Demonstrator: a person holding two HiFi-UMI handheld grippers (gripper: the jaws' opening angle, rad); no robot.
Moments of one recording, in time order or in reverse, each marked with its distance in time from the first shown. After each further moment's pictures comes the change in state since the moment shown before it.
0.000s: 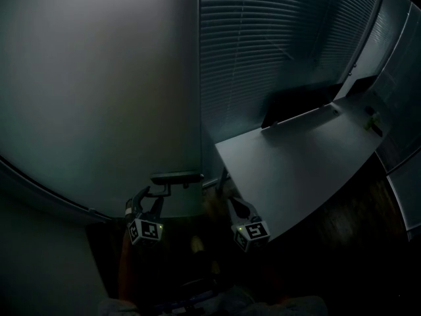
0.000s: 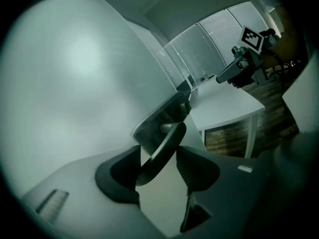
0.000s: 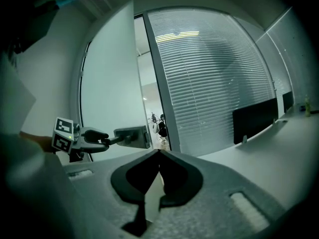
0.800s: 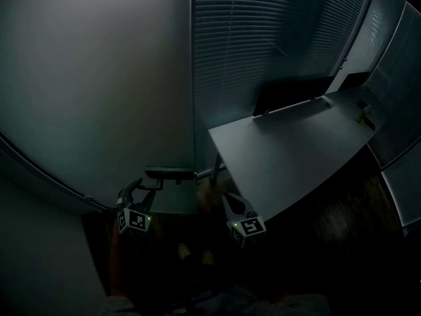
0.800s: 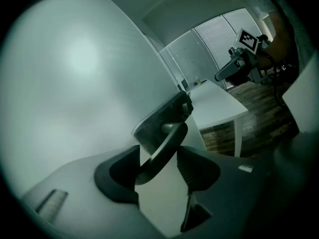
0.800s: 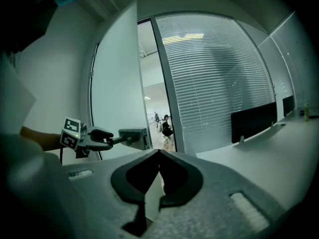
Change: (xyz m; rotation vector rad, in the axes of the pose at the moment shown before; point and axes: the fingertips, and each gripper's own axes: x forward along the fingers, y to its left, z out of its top) left arm -0.050 -0.024 -0.005 0.004 -0.032 -0.069; right arm -0.064 0.031 -0.005 -0.030 0.008 0.038
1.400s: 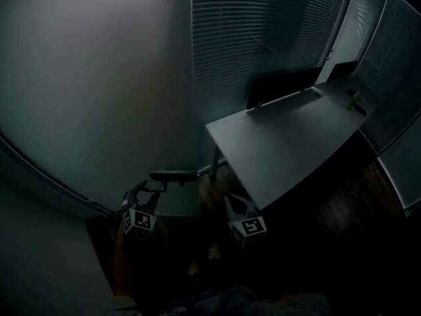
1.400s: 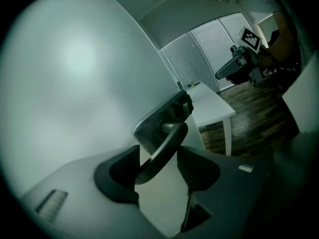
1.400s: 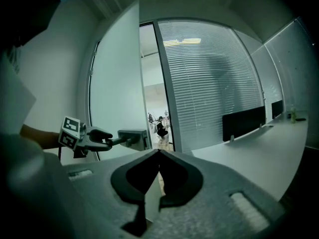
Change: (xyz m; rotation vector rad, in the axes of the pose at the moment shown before) left arm -0.042 -0.026 -0.017 0.011 -0.019 -0.056; right arm -0.049 0.046 -0.021 -0.009 -0.016 -0.095
